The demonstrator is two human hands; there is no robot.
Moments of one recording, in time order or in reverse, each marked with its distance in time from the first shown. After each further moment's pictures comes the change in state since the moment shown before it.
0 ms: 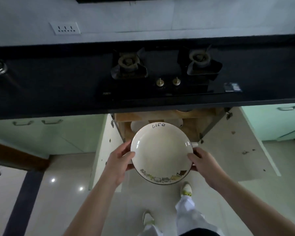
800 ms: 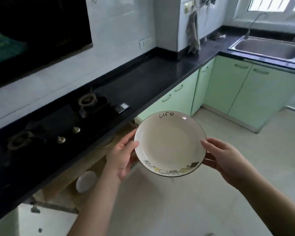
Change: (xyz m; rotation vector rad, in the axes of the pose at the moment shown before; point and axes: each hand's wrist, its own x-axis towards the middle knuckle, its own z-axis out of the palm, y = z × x) left_hand -0.066 0.062 0.331 0.159 -0.621 0.052; right_hand -0.210 0.067 -0.272 0.698 0.470 -0.127
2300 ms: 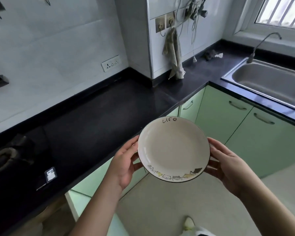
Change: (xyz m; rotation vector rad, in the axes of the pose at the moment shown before) left_hand 0.437 0.055 0.344 -0.015 -0.034 -0.040; right_hand 0.469 -0.172 -0.304 0.175 -0.027 0.077
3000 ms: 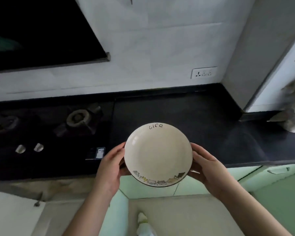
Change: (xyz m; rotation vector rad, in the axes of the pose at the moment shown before) left_hand 0.020 0.033 -0.149 -0.275 0.805 0.219; right_hand 0.180 -0.016 0.230 -0.376 -0.600 0.161
